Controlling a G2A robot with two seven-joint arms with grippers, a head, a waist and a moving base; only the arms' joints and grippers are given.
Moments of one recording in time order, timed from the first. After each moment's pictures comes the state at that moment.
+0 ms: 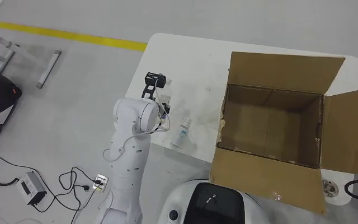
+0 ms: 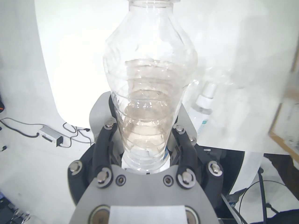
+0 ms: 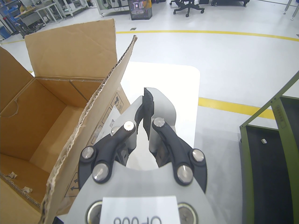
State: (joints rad) left arm 0.93 -1.47 -1.62 -1.92 1.53 -0.07 -1.53; right arm -1.38 -1.15 1.85 -1.95 -0.93 -0.33 0.33
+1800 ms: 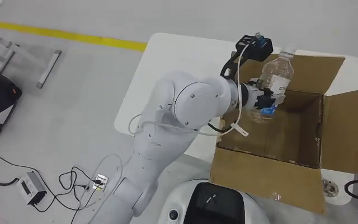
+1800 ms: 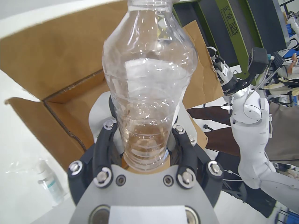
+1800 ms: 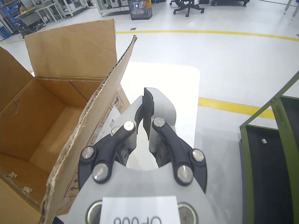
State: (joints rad) left arm 0.56 -1.52 -1.18 -1.90 0.82 0.30 -1.43; right arm -1.38 -1.15 1.85 -1.95 -0.93 -0.33 0.33
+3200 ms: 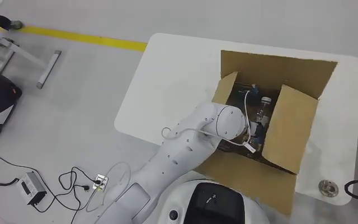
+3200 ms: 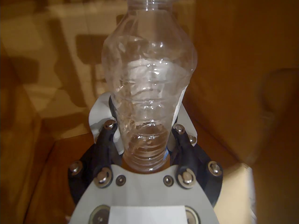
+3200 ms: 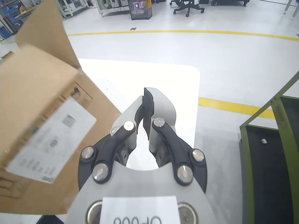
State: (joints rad) left arm 0.65 -1.53 -0.98 -1.63 0.84 0.48 -1.34; right arm -1.38 -1.15 1.85 -1.95 -0.93 -0.33 0.33
